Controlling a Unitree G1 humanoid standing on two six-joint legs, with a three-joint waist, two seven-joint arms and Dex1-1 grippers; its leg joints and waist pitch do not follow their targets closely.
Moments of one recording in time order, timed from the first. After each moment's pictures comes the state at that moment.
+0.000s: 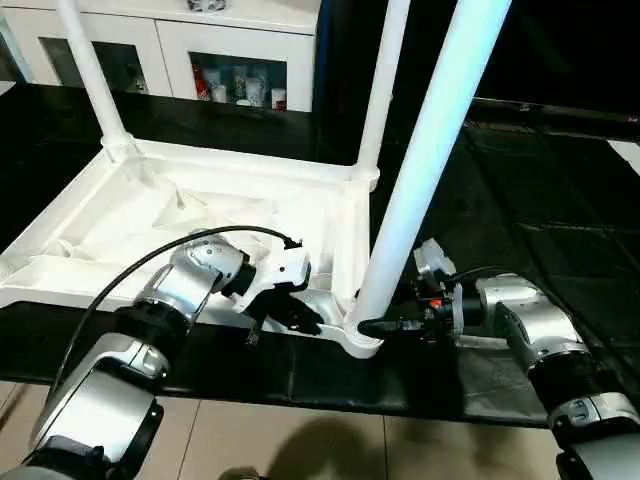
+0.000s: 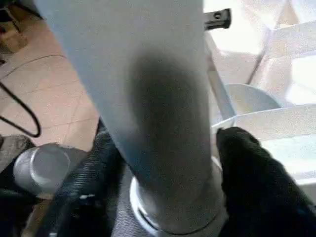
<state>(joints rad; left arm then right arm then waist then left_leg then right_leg) -0.76 0.35 -0.37 0.78 0.09 -0.06 -1.50 -0.54 -0.36 0.16 0.64 0.23 0.14 1.46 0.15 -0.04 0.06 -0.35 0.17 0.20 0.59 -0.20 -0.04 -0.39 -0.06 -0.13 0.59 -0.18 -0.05</state>
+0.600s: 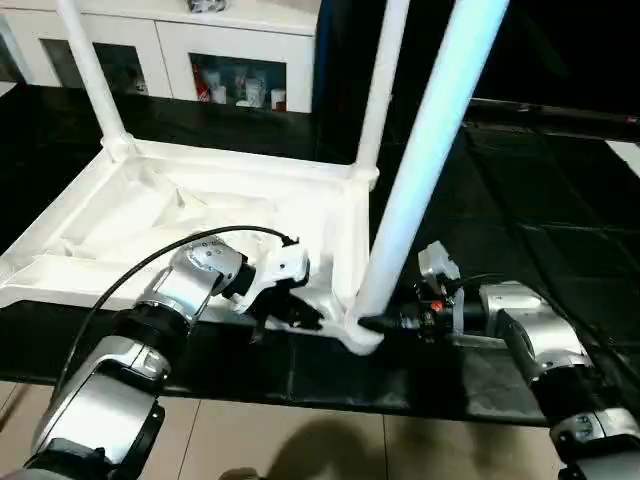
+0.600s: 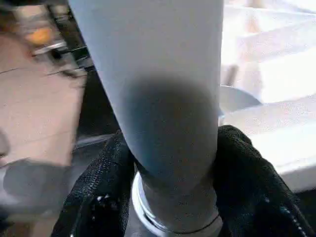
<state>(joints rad) -0.76 0.31 -0.32 0.82 0.10 0.03 -1.35 -0.48 -0.31 0.10 0.56 0.22 0.17 1.23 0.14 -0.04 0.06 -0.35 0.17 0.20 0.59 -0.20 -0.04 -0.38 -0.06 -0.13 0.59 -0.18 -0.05</state>
